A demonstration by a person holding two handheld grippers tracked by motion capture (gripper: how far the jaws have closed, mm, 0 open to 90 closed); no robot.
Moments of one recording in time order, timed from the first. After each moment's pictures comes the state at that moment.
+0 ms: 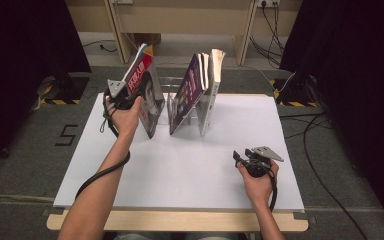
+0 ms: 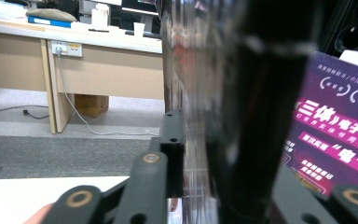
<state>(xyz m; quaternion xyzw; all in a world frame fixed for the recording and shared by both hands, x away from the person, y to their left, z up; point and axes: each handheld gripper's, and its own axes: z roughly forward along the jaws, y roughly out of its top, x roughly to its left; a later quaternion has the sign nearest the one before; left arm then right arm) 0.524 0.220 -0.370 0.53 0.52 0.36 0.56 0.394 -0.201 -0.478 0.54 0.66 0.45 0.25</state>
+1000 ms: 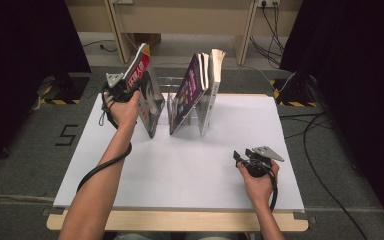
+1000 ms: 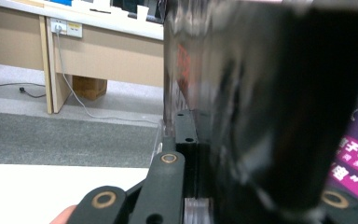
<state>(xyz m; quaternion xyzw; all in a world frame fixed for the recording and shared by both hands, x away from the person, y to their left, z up) 0.534 0.217 -0.352 0.53 0.55 0.34 0.56 0.394 -0.203 -0.478 0.54 0.66 0.45 0.25</state>
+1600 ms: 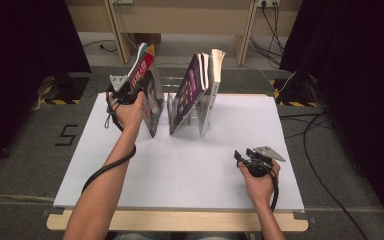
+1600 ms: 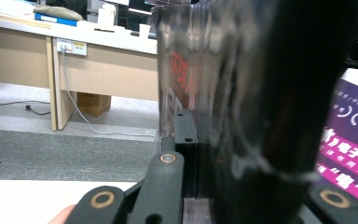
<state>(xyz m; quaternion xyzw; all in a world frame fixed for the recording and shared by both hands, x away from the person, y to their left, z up) 0.532 0.211 -0.361 0.52 0.53 0.37 0.56 0.394 -0.205 -0.477 0.54 0.66 0.45 0.25</state>
